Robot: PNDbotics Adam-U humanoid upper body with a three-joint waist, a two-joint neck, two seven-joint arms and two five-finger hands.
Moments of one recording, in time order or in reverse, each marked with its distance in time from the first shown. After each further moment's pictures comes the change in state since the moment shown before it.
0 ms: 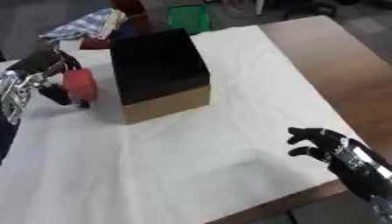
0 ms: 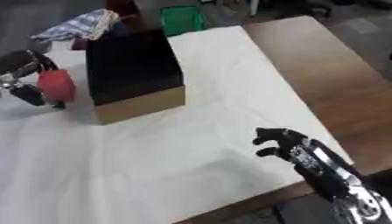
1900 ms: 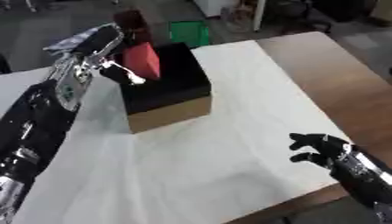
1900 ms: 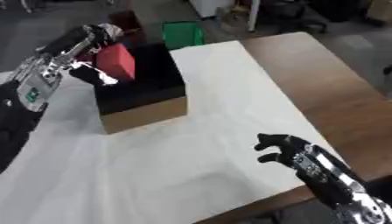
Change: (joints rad) left arm -0.057 -0.164 -0.102 -0.187 0.259 -0.030 0.071; right arm 0.006 0.000 0.007 0.000 -0.018 0.001 0.011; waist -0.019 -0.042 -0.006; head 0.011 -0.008
